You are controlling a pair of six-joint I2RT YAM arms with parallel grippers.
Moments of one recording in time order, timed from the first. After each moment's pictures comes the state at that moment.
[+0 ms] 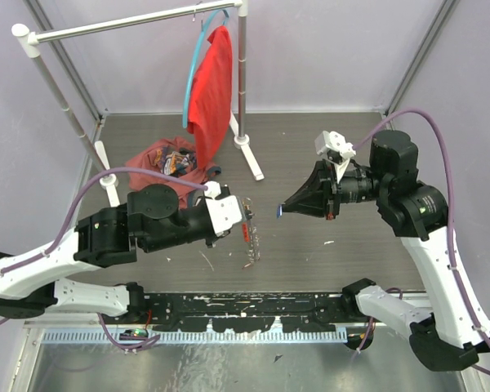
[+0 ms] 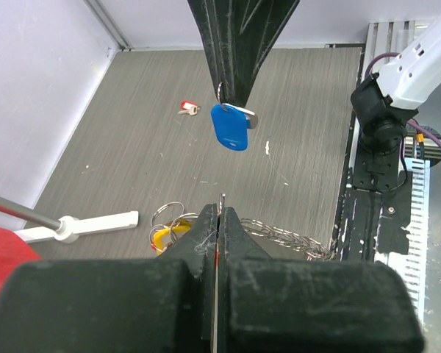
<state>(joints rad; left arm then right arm) -1.38 1.07 1.45 -0.59 -0.16 0.27 0.38 0.98 1.46 -0.81 -1.15 -0.16</state>
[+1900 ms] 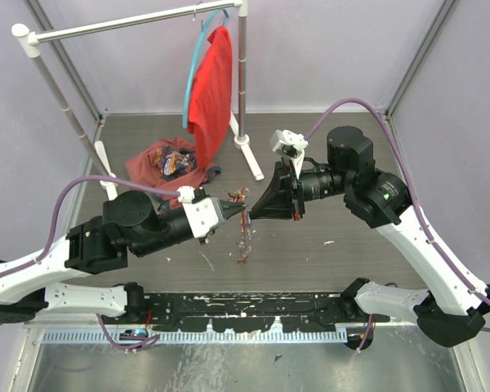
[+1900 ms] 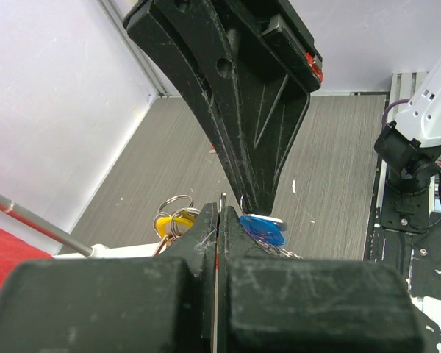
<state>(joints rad) -1.38 0.96 1.32 -0.39 -0.20 0.34 0.69 1.11 1.46 -0.61 -1.00 0.10</state>
